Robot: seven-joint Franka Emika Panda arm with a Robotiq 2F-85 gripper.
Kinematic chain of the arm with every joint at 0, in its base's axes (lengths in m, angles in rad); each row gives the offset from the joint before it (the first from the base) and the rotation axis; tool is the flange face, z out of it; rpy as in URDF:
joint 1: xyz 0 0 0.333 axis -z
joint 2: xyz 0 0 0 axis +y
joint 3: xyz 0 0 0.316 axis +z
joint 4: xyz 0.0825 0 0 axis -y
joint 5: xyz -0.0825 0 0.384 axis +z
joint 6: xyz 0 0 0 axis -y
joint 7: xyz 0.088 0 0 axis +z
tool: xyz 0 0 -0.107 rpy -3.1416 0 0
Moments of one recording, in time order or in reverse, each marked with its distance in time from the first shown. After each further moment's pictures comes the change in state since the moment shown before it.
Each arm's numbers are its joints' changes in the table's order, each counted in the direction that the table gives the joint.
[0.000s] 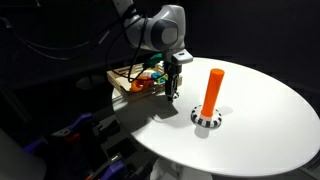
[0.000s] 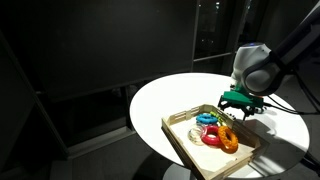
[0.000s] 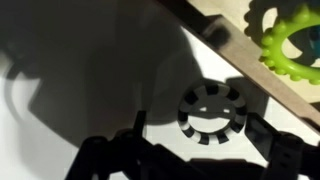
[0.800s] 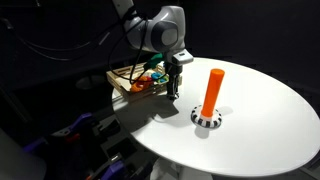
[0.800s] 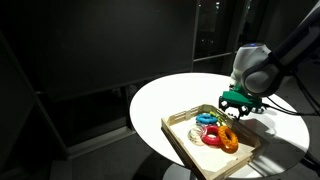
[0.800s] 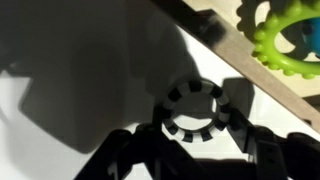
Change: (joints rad) arm 0.000 0.011 0.000 0.004 0.000 0.041 0.000
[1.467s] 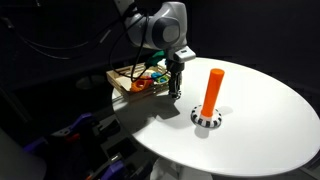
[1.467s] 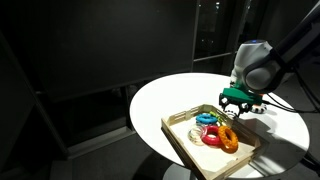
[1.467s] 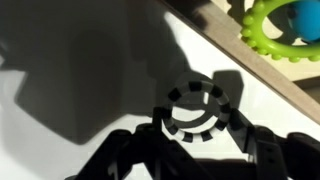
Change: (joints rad) arm 0.000 -0.021 -0.010 0.000 0.000 0.000 0.000
